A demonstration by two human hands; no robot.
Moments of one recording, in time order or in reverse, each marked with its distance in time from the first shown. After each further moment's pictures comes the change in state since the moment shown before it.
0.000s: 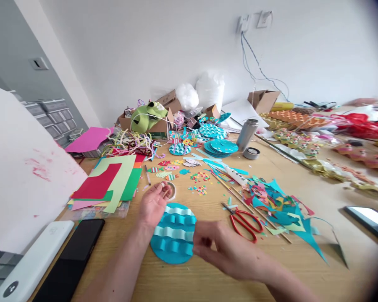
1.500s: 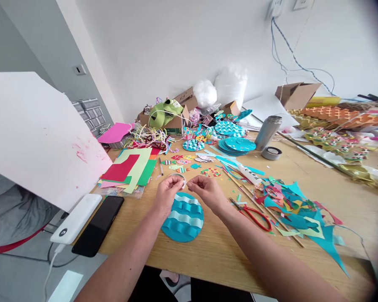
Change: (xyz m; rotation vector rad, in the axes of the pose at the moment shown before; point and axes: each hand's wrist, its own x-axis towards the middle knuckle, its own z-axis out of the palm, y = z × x) left_hand -0.029 -0.014 0.020 0.668 -0.004 0.310; right_hand 0.081 0.040 0.003 0.419 0.386 0.000
